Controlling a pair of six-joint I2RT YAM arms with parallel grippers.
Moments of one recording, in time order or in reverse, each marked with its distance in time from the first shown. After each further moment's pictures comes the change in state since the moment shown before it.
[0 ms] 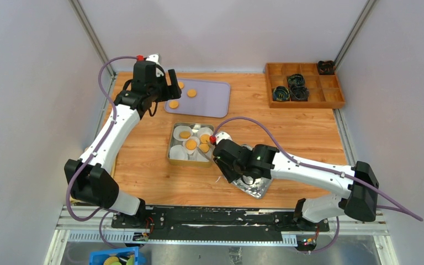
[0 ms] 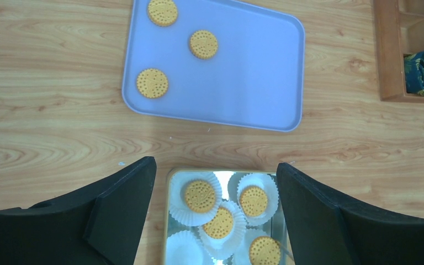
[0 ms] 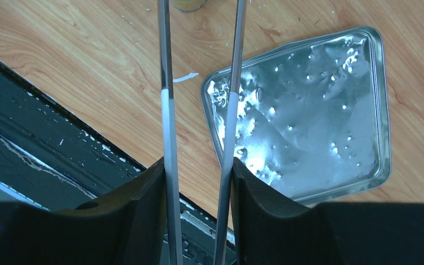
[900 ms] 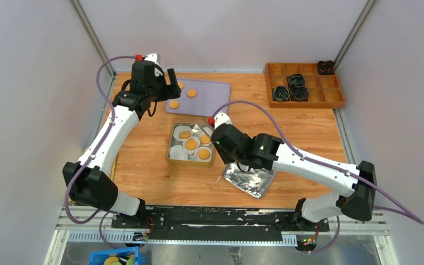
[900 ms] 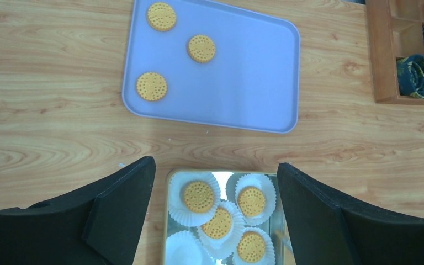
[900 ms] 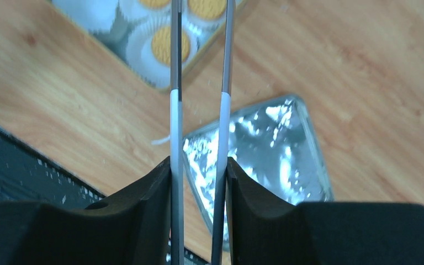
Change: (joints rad) left arm 0.000 -0.019 0.000 0.000 0.002 0.000; right arm -0.024 0.015 0.140 0.008 0.141 -0.062
